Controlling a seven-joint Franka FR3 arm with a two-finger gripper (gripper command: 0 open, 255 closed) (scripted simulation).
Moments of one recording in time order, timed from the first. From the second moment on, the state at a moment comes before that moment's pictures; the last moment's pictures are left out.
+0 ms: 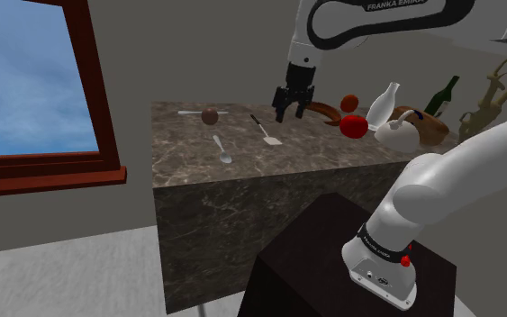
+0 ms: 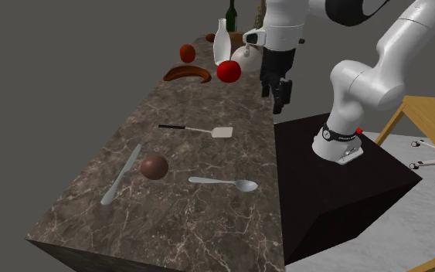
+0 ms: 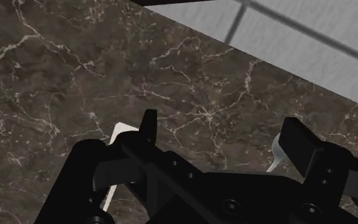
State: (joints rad) arm -0.02 -0.49 0.08 -2.37 0.05 1.84 0.18
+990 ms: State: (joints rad) arm 0.00 0.08 0.14 -2.05 0.18 2.08 0.44
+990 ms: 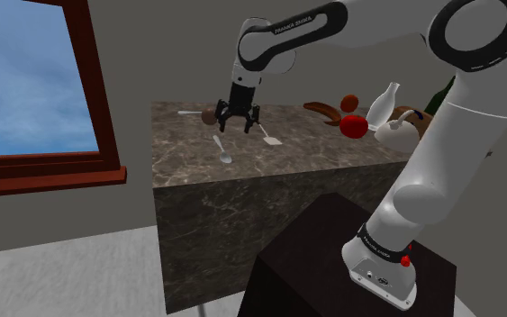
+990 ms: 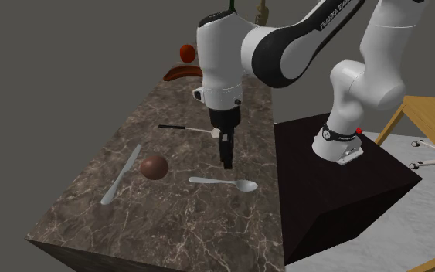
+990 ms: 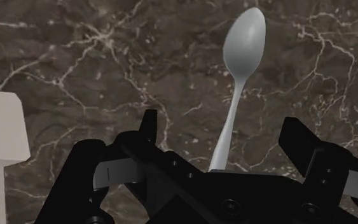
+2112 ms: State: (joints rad) arm 0.01 0.27 0.15 -1.97 0.21 2.20 0.49
